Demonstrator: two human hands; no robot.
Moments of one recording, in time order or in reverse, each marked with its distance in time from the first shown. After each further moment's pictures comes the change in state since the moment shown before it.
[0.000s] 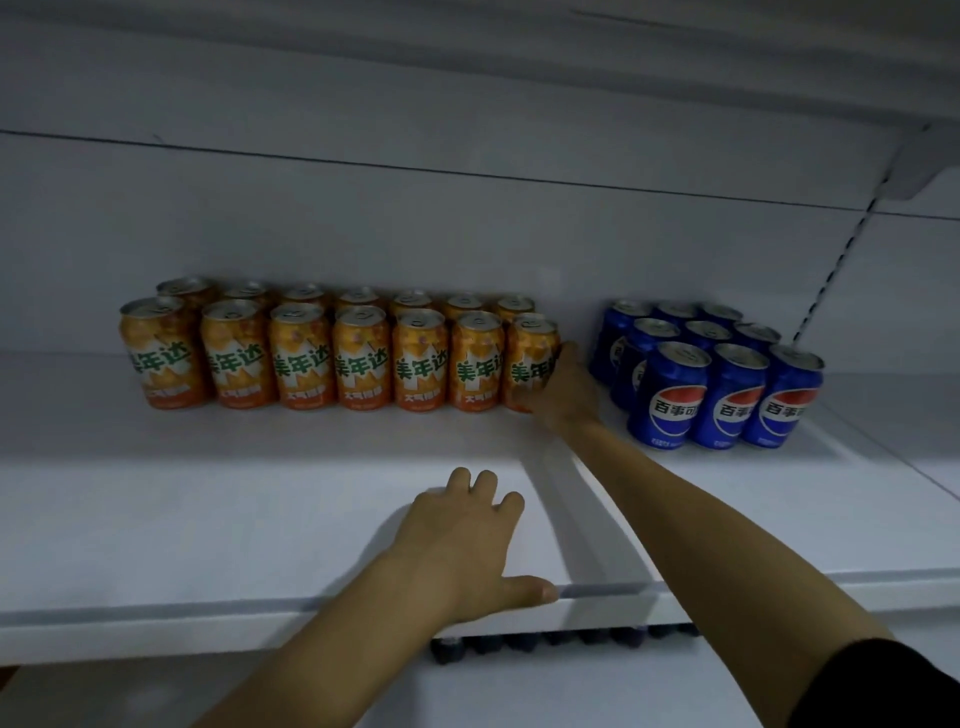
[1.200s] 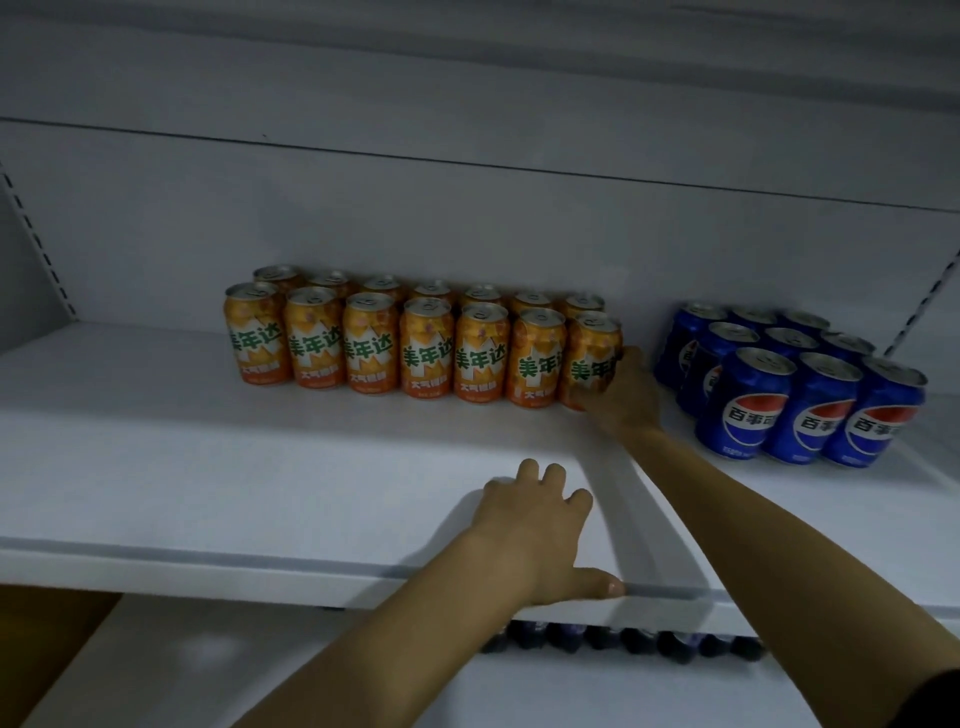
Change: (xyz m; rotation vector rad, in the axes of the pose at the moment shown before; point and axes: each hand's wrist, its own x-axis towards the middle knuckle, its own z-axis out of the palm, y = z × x) left_hand -0.001 0.000 0.000 0.017 -0.012 0.002; right_hand -0.004 -0.001 0.011 0.013 0.030 -0.027
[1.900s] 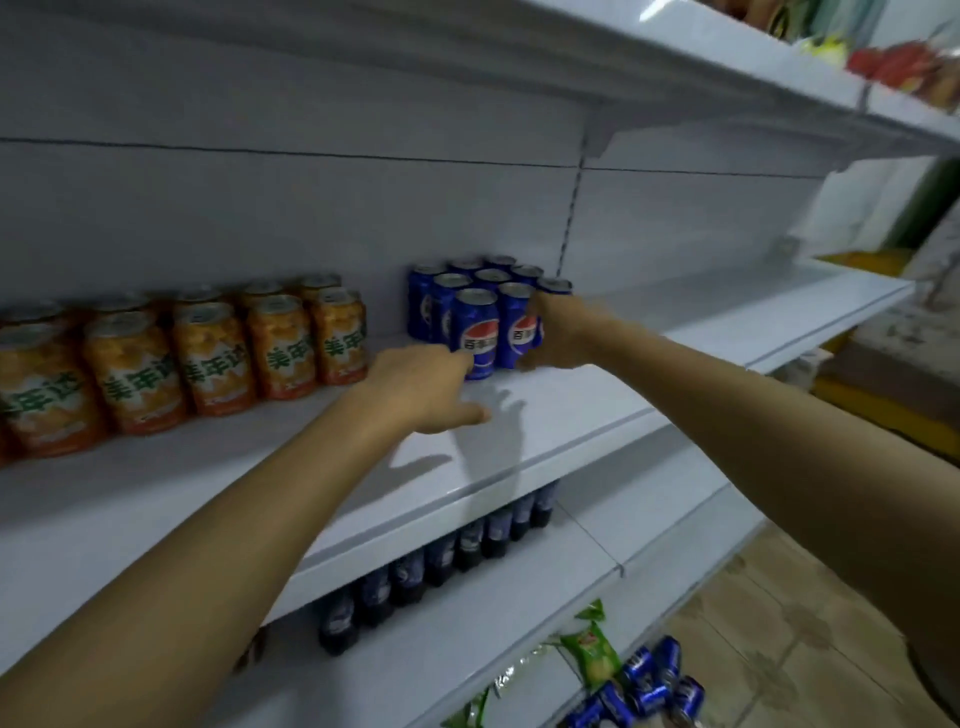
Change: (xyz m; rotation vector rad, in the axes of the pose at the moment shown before) left_hand 0.067 0.050 -0.072 0.037 0.215 0.295; right_hand -0.087 -0.003 -0.199 -0.803 -0.164 0.132
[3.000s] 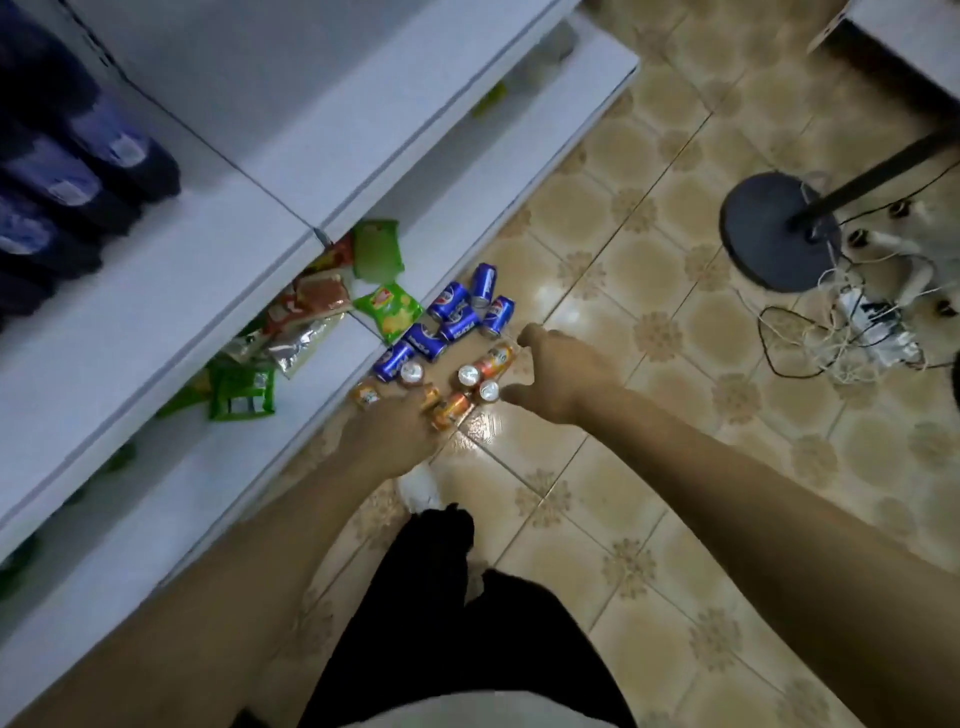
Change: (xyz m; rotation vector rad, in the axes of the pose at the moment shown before) left_hand 0.063 0.450 0.457 -0.440 -0.802 0.086; right_hand -0.266 0.435 0.378 0.321 -0.677 0.535
